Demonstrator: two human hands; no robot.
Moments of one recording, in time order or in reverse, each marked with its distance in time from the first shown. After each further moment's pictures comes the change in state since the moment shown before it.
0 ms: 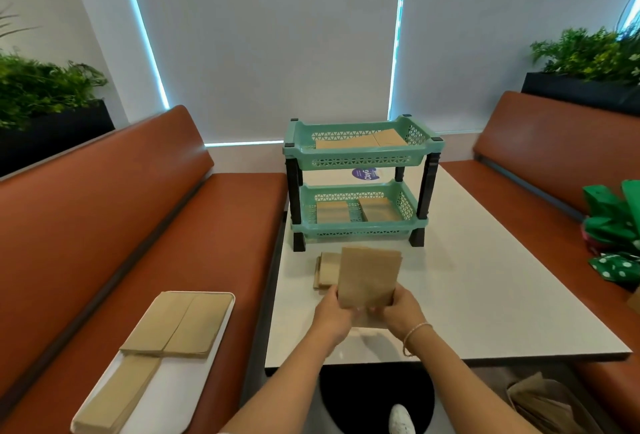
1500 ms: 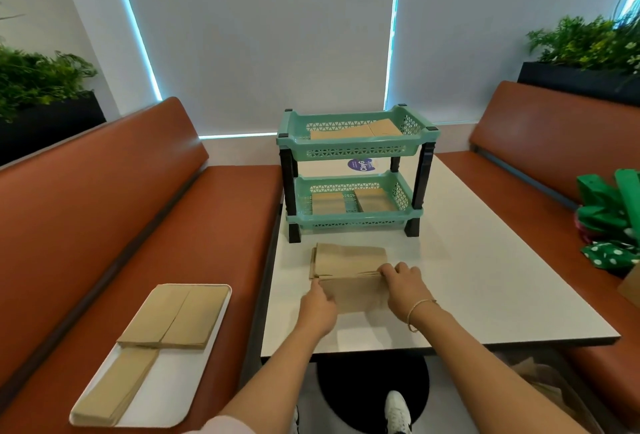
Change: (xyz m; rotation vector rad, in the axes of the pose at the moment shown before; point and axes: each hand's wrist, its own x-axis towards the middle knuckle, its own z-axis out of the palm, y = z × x) left_hand -0.002 -0.005 -0.013 0.321 0.114 0.029; right_hand 0.016 0.000 -0.022 -0.961 -0.046 -0.202
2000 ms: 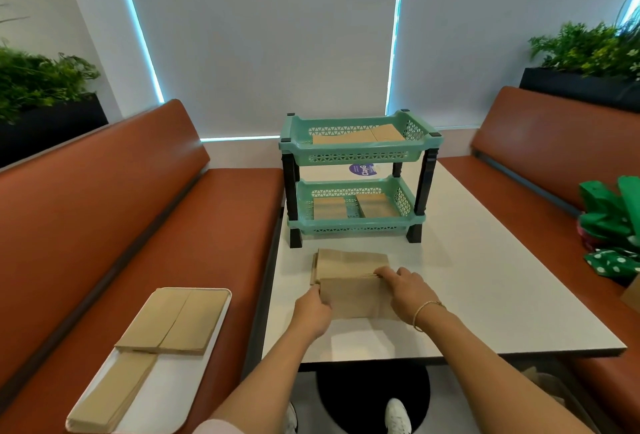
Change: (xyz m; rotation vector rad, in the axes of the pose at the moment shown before) left_hand 0.011 -0.006 -0.009 -0.011 -0.040 -0.030; right_hand 0.008 0.005 -0.005 0.001 -0.029 -0.040
